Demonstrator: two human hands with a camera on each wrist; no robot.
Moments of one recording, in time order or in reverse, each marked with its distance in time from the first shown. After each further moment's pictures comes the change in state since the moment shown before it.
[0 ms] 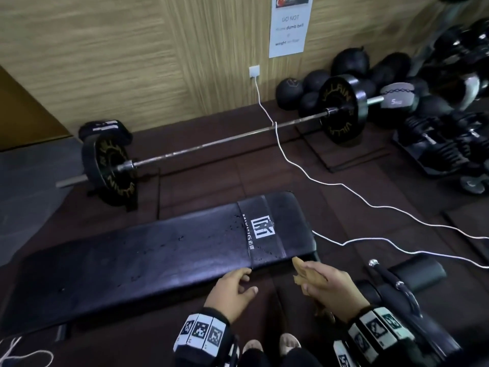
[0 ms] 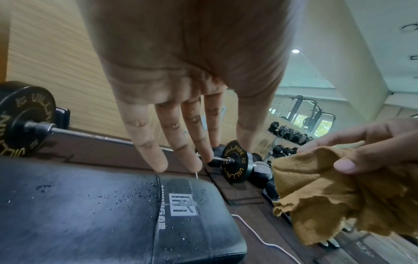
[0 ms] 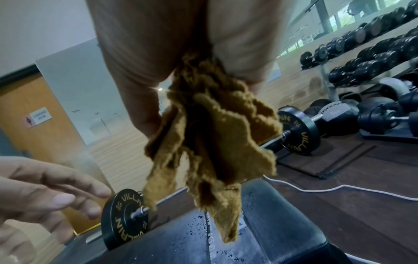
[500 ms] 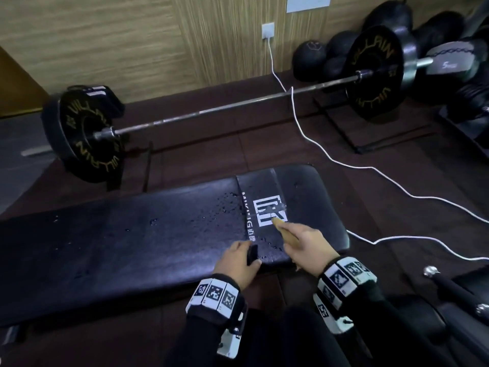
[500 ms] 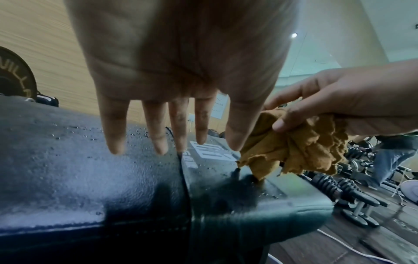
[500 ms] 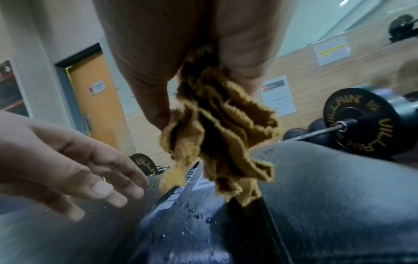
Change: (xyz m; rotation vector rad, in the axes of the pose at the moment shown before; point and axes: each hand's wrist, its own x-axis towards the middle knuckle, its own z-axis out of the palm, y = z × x) left_hand 0.196 -0.128 0.116 0.301 0.015 -0.074; right_hand 0.210 0.140 0.124 -0.178 -0.133 -0.213
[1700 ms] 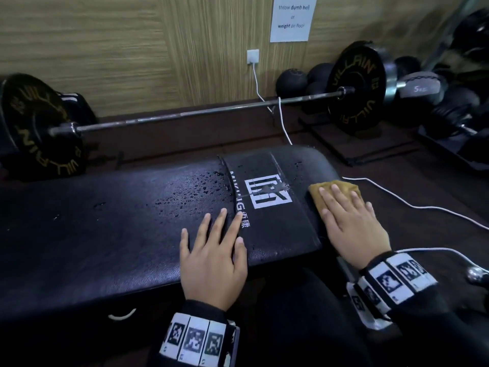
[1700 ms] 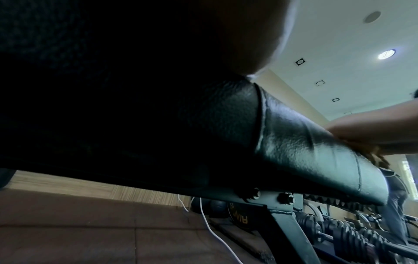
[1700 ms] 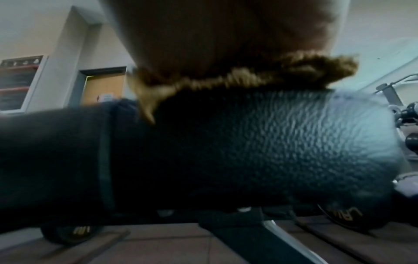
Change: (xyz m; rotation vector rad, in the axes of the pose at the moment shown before) left_hand 0.039 -0.055 0.085 0.228 0.710 0.144; right_hand 0.034 0.124 0.041 -0.583 0.425 0.196
